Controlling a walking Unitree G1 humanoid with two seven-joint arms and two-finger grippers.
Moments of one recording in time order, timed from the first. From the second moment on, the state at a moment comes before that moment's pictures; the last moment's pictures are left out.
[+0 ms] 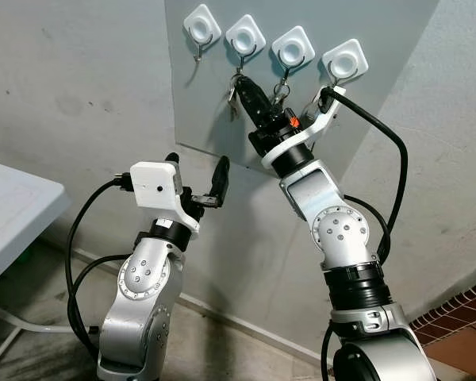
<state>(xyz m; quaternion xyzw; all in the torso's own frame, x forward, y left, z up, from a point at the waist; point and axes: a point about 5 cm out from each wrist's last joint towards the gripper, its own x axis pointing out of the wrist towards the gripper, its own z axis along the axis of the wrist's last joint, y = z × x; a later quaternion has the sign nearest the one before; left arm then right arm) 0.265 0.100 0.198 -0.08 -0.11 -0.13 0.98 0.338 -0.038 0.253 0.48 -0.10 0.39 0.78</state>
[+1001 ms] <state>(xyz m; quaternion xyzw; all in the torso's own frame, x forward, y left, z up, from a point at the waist) 0.266 0.100 0.200 -0.08 -0.11 -0.14 0.98 0.306 -0.031 0.241 0.40 -0.13 0.43 0.80</state>
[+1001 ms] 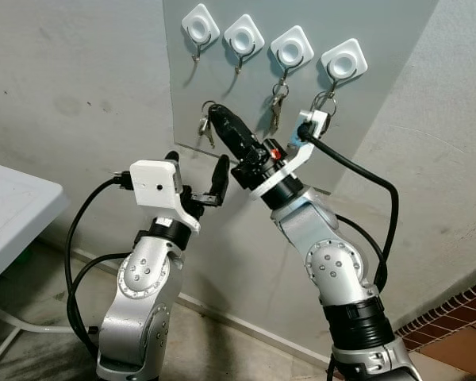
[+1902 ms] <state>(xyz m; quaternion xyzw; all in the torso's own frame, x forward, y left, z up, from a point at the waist) 0.267 0.098 0.202 -0.08 -0.12 -0.14 0.98 0.328 -0.034 0.265 0.37 -0.16 0.35 0.85</state>
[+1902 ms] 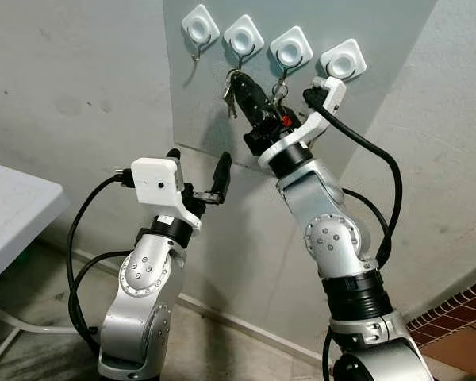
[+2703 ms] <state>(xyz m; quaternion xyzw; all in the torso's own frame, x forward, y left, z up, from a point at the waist) 0.267 0.098 0.203 -0.09 -0.12 -0.14 0.98 0.338 -0.039 0.266 0.42 -0.11 0.30 0.85</state>
